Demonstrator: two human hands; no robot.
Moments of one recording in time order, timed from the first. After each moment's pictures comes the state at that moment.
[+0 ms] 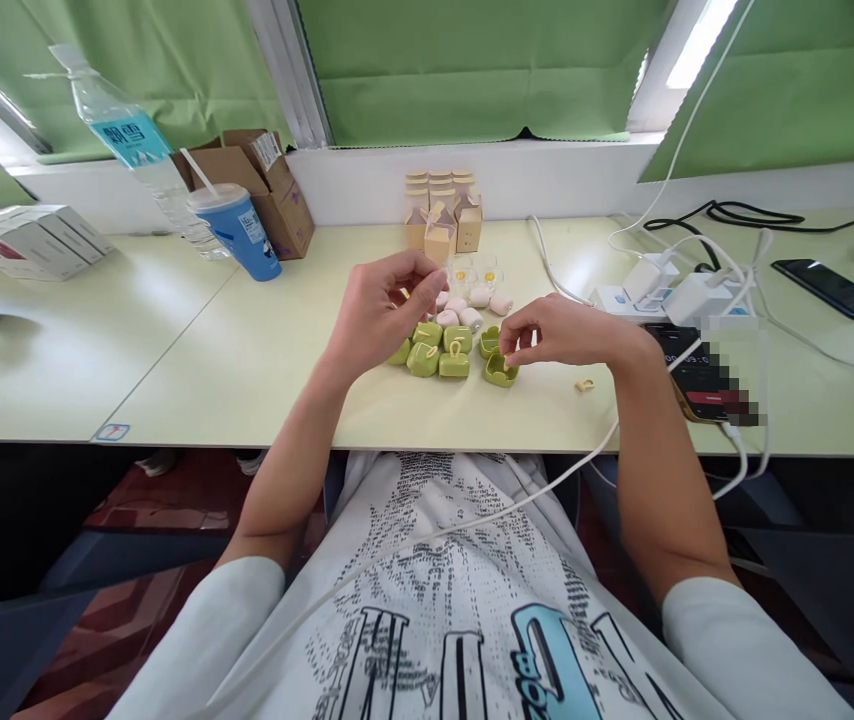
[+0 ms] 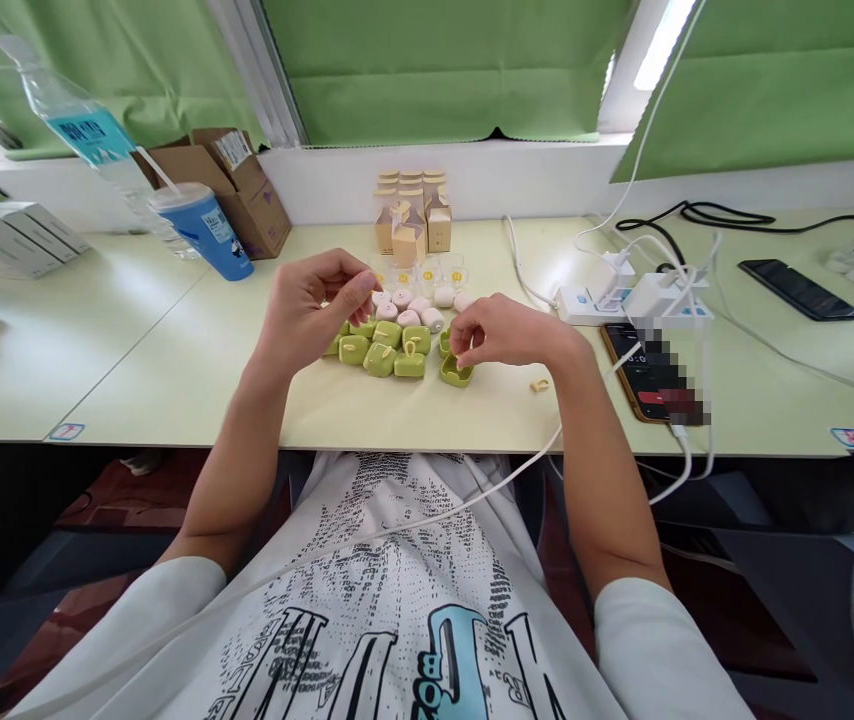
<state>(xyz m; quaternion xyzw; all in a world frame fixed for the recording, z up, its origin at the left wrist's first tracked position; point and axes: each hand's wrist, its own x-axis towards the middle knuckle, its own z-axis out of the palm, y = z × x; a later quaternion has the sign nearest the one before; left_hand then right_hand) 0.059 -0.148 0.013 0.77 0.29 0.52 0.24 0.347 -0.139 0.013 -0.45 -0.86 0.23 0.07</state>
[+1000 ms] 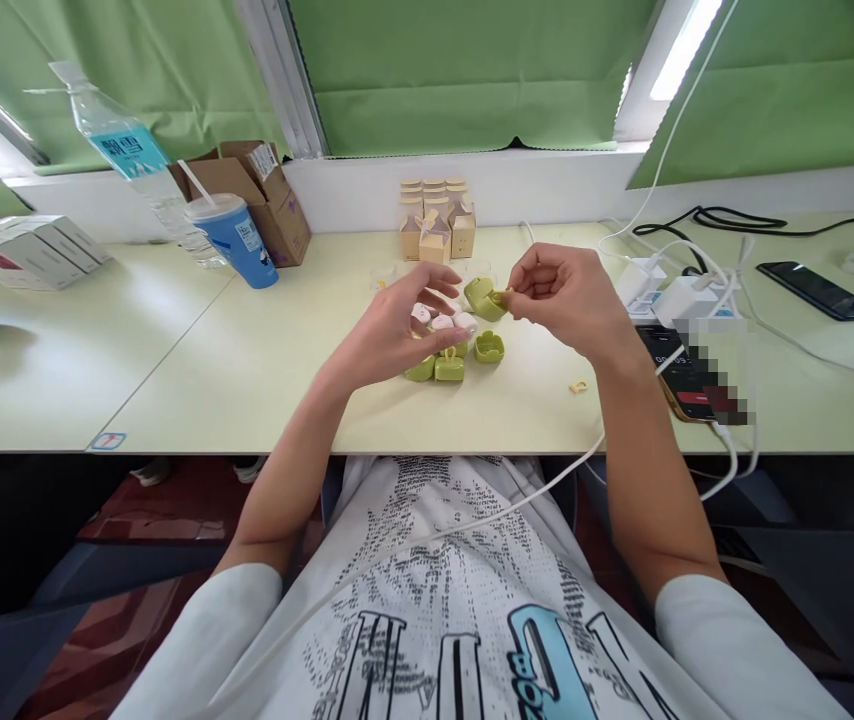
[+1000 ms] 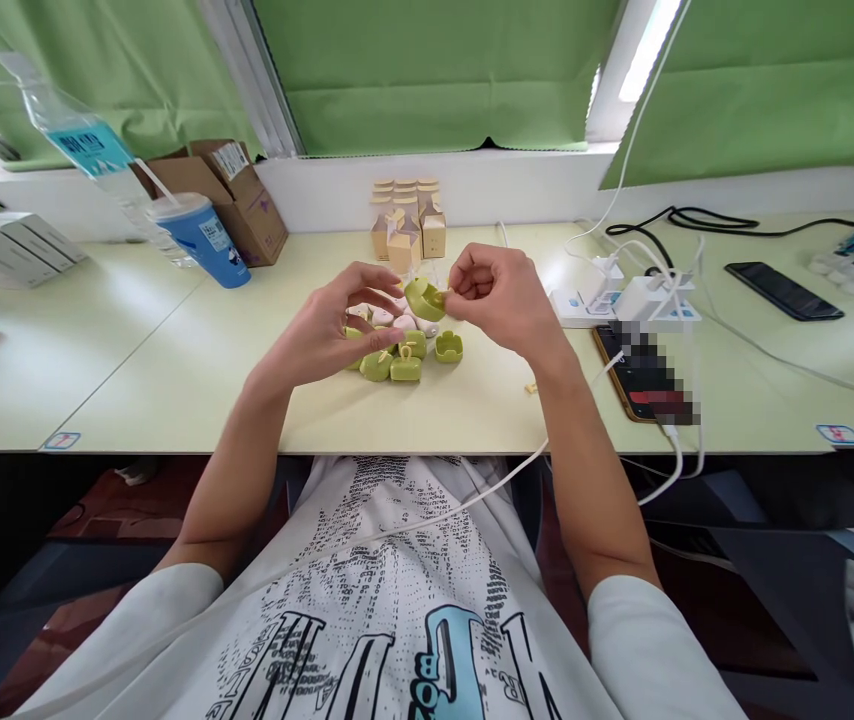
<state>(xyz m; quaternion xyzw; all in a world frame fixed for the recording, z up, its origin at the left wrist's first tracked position) 0.060 -0.152 0.009 0.82 0.29 0.41 0.27 0.323 -0.159 0.023 -0.46 -0.70 0.27 0.47</state>
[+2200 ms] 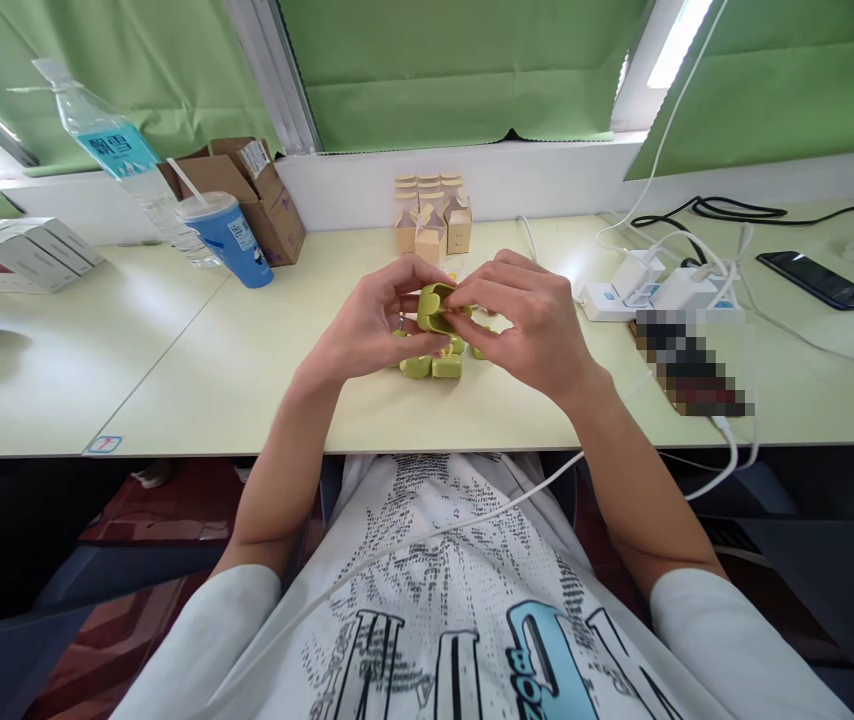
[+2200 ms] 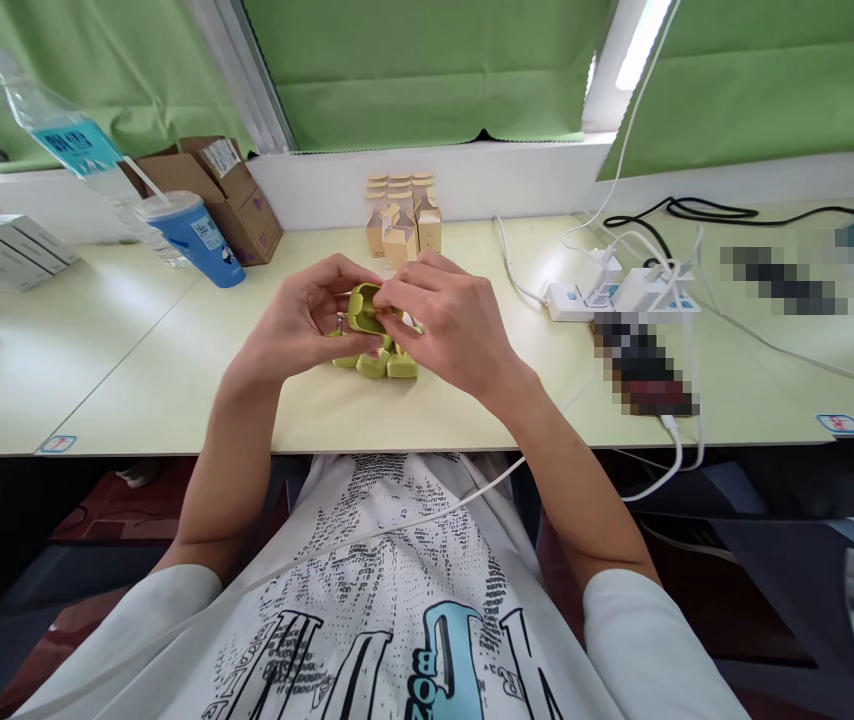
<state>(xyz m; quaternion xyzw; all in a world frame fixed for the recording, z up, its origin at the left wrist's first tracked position) 0.052 -0.149 0.014 0.79 0.22 0.44 0.37 0.284 -0.177 0.008 -0.30 -0.83 -0.12 0.46</state>
